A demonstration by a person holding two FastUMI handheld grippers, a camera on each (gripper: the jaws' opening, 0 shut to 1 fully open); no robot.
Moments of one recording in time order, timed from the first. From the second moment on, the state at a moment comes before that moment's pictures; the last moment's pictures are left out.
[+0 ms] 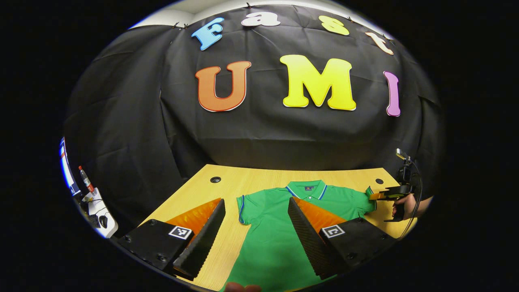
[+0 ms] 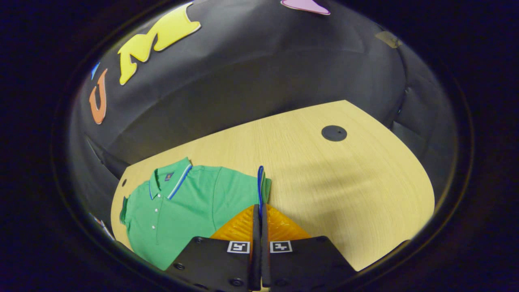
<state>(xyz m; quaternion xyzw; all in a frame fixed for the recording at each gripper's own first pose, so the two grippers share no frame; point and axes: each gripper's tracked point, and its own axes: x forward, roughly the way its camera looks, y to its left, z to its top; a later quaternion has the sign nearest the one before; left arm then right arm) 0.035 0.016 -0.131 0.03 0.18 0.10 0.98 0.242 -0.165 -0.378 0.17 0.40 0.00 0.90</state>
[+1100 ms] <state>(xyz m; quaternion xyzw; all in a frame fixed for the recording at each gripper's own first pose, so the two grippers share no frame) -0.014 0.098 -0.128 -0.02 0.18 0.15 0.97 0.249 0.043 -0.337 0.09 0.40 0.12 0.91</state>
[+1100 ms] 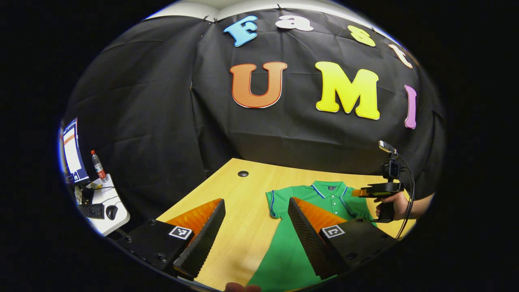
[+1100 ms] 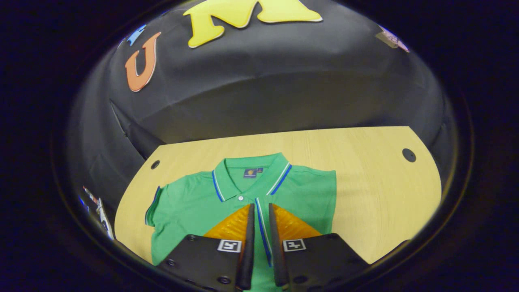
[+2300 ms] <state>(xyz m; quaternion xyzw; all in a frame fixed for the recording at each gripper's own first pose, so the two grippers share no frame) 0.149 0.120 -0.309 -0.14 0.39 0.01 0.91 0.035 -0.012 -0.150 -0.01 0.27 0.15 0.95</state>
